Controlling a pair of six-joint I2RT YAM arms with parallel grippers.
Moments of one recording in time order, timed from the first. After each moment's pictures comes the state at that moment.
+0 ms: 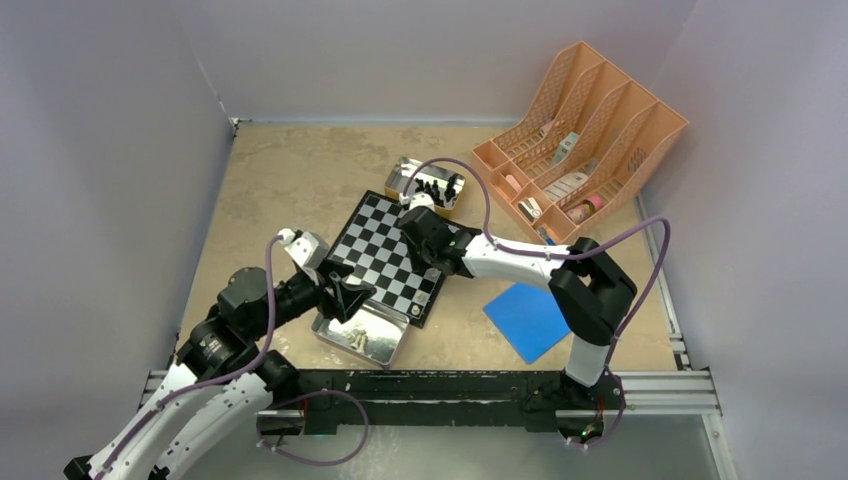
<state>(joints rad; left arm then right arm) -0.67 0.41 0.67 -0.44 0.20 -0.25 0.91 1.80 1.19 -0.27 0.25 0.47</state>
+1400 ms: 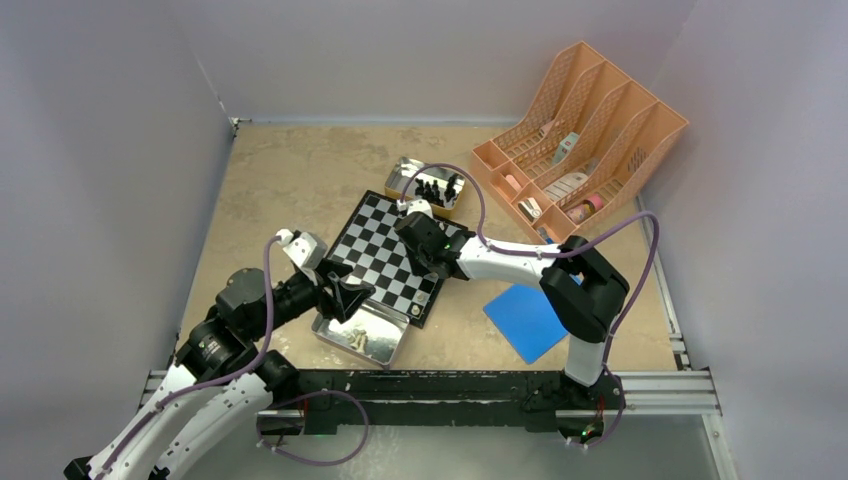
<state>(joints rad) -0.67 0.40 0.67 -0.44 0.19 -0.25 0.93 1.83 1.20 -0.29 0.28 0.47</state>
